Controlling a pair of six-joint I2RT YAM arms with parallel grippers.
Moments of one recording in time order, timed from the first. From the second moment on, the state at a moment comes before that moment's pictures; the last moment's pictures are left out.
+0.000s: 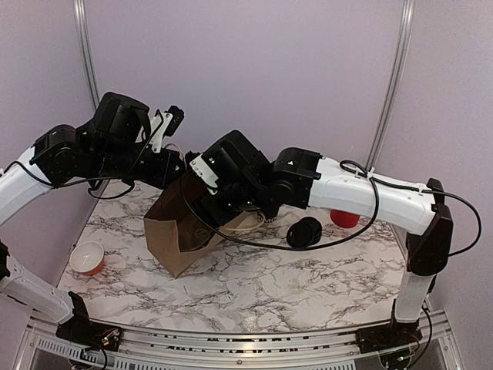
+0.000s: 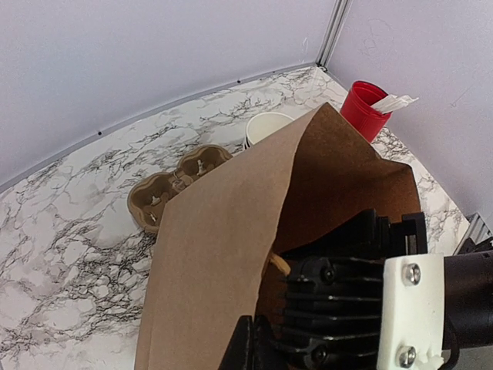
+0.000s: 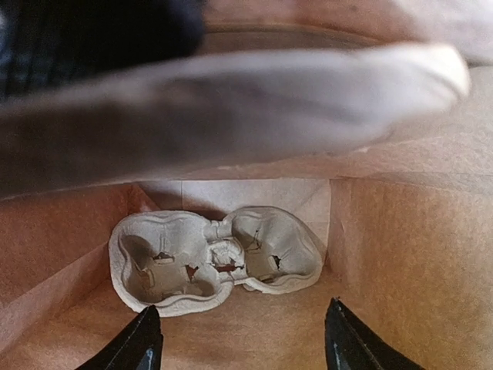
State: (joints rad) left arm -0.95 1.32 1.55 -0.84 -0.21 -0.31; right arm 1.20 1.90 1.92 -0.74 0.32 0.08
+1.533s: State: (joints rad) left arm -0.44 1.30 1.60 -0.72 -0.21 -0.58; right arm 1.04 1.50 1.60 -0.32 0.45 0.09
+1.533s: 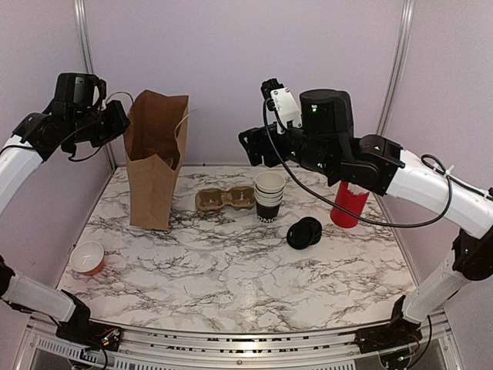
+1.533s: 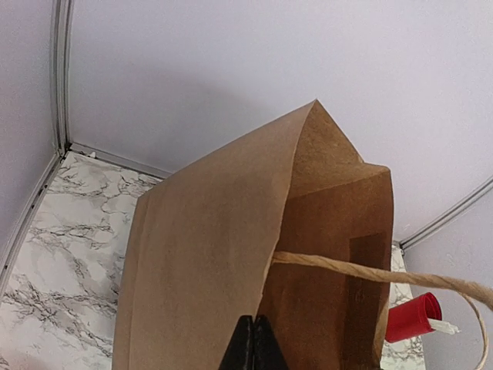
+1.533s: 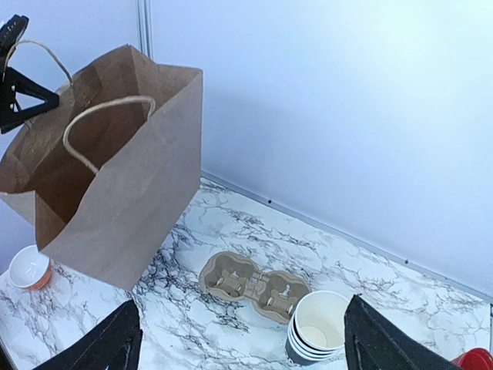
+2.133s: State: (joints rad) left arm -0.01 1.42 1.38 -0.48 0.23 -0.78; right arm 1.01 1.64 1.59 -0.50 0.35 0.11
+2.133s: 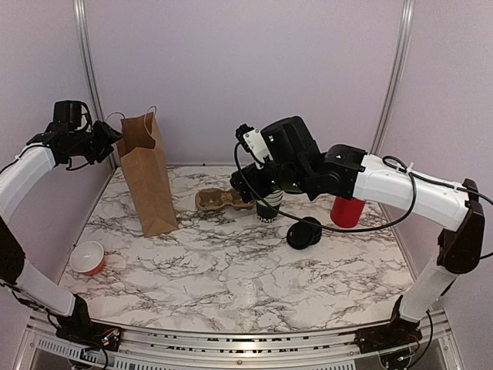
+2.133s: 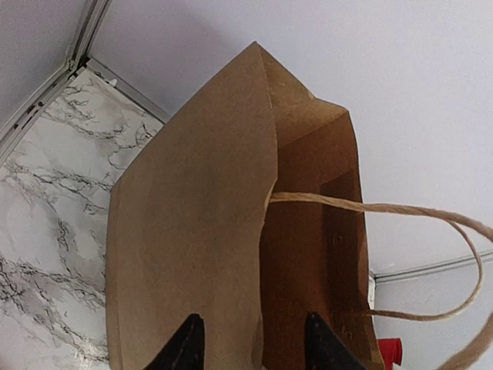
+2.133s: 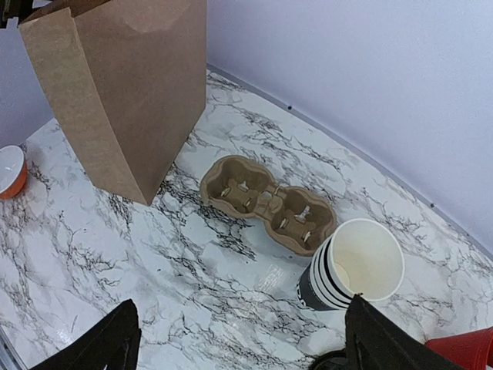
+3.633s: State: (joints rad) left arm -0.79 1.19 0.99 -0.35 -0.14 -0.54; right arm 0.72 1.95 1.86 -0.69 0.12 0.02
